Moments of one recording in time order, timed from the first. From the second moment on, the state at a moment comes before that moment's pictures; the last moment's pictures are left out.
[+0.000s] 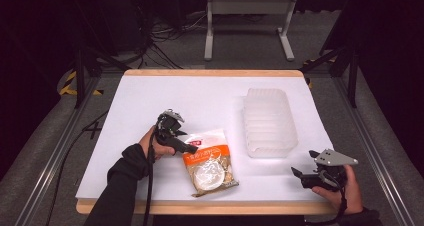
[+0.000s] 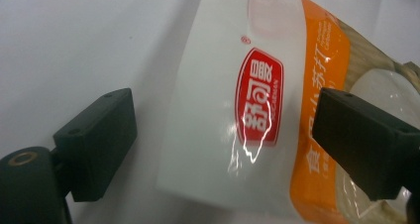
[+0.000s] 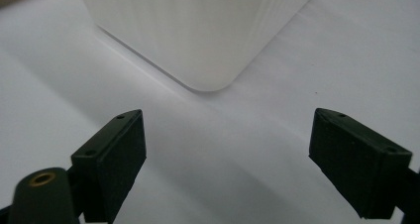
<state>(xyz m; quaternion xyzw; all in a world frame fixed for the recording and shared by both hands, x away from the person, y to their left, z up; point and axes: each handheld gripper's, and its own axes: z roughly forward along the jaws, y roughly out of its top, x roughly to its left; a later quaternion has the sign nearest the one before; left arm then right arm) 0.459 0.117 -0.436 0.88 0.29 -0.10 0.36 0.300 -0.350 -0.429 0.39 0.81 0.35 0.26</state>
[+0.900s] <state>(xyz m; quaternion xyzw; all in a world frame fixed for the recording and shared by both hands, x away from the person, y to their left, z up) 0.460 0.106 -0.423 0.88 0.23 -0.08 0.41 0.298 -0.353 -0.431 0.39 0.81 0.36 0.25</state>
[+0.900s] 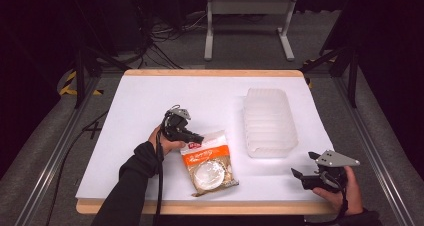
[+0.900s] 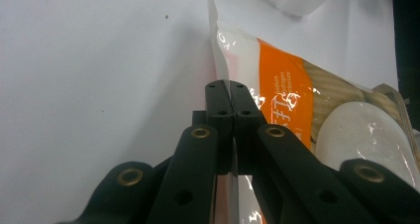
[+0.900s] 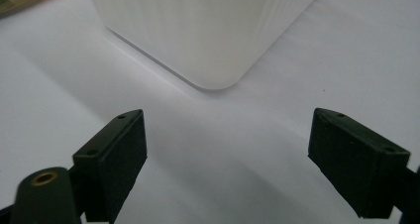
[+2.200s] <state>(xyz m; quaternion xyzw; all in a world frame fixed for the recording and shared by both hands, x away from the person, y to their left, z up) 0.385 0.091 -0.346 0.91 0.11 0.05 0.39 0.297 -0.360 -0.430 0.39 0.81 0.37 0.24</state>
